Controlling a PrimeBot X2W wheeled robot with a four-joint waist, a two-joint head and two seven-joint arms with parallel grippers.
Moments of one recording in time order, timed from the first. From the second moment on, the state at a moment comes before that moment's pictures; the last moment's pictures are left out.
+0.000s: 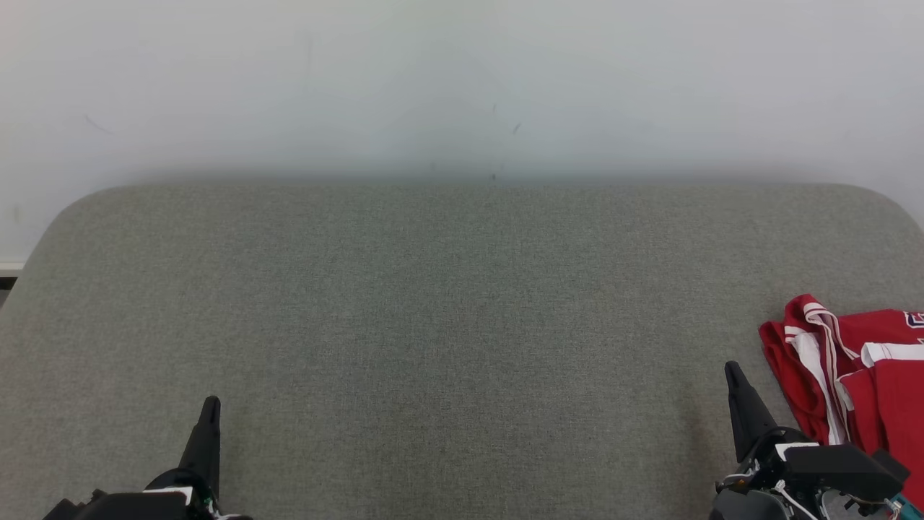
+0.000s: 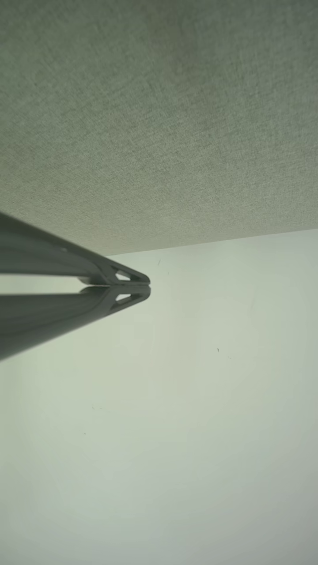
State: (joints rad) left arm -0.10 0.05 0.11 0.25 -1.61 -0.13 0.12; right arm -0.10 -0.05 -0.11 0.24 1.61 0.13 0.11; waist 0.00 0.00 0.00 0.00
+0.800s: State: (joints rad) left arm -0.10 0.05 0.11 0.25 -1.61 -0.13 0.12; right arm -0.10 -0.05 -0.11 0.24 1.61 0.13 0.11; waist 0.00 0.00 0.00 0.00
